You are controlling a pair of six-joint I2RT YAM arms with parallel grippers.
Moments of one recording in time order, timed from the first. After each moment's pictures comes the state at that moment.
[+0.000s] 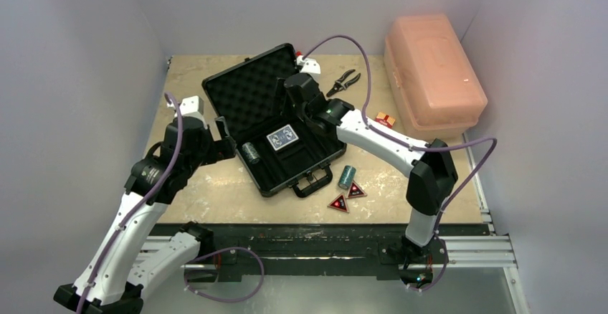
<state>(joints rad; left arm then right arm) -0.41 0.80 1.08 -0.93 -0.29 -0.51 0.85 1.82 1.62 -0.33 0.37 0.68</state>
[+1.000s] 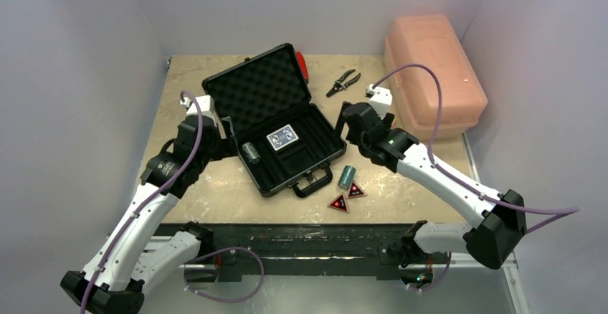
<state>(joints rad) -0.41 0.85 0.97 -0.78 -0.34 -0.43 0.77 1.27 1.09 -0.55 0.63 0.73</state>
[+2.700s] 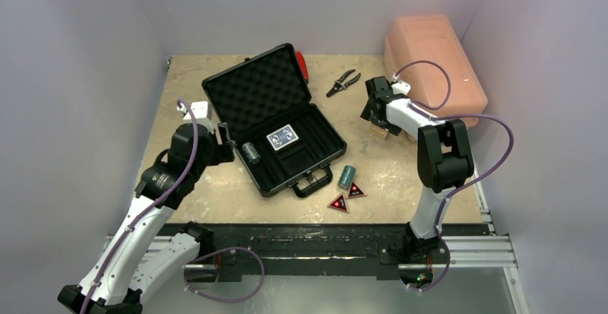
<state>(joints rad) -0.41 0.75 0.91 -0.74 -0.32 -0.36 0.25 1.87 1.30 -0.50 0.53 0.73</state>
